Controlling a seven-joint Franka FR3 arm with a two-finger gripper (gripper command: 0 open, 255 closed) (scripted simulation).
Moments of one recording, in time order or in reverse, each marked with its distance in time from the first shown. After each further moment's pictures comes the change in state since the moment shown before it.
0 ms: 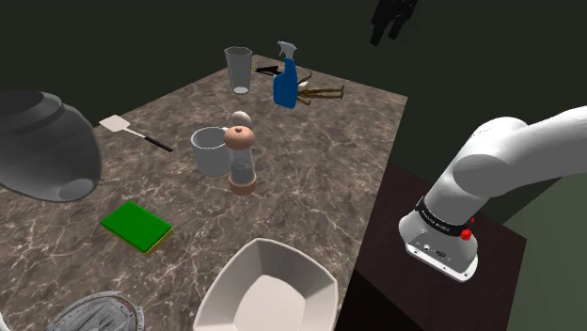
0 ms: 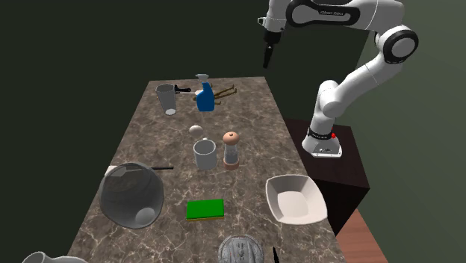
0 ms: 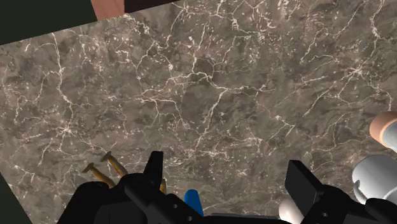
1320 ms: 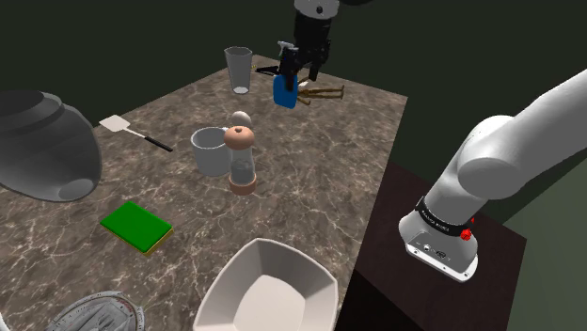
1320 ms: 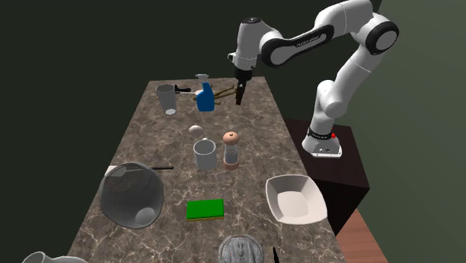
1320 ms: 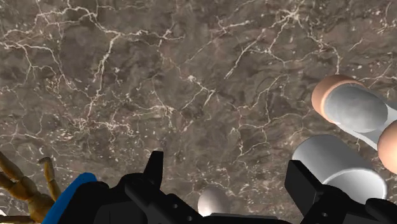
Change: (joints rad) arm 0.105 0.354 0.295 0.014 0.101 0.334 0.311
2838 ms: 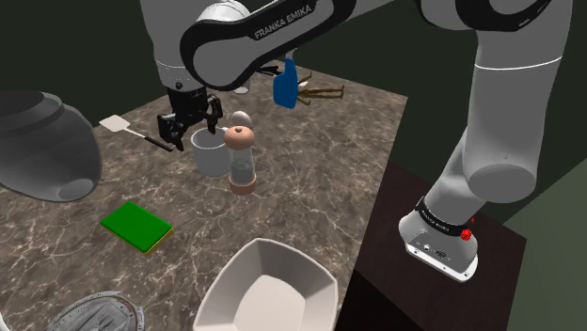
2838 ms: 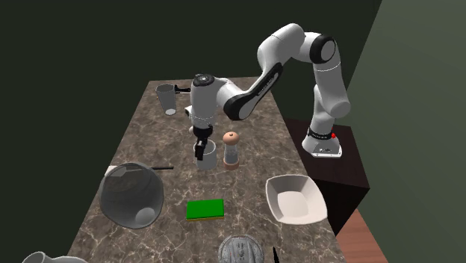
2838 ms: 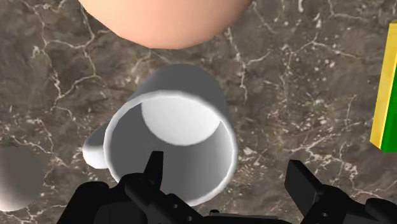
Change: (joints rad) arm 0.197 0.802 0.193 0.592 -0.327 0.128 0.460
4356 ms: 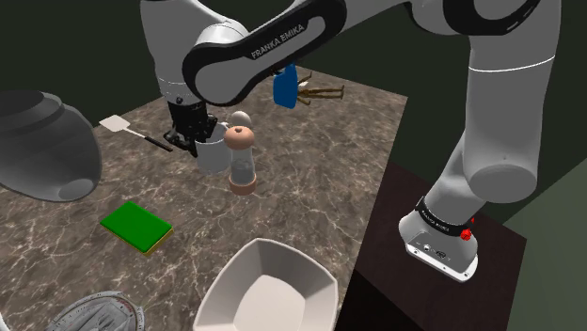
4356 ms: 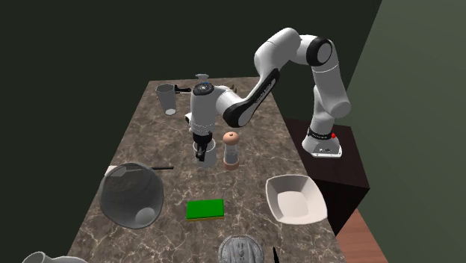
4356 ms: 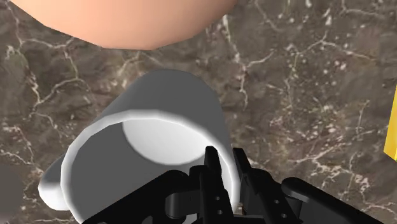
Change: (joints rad) arm 0.013 0.044 -0.010 -0.010 -0.026 0.050 0.022
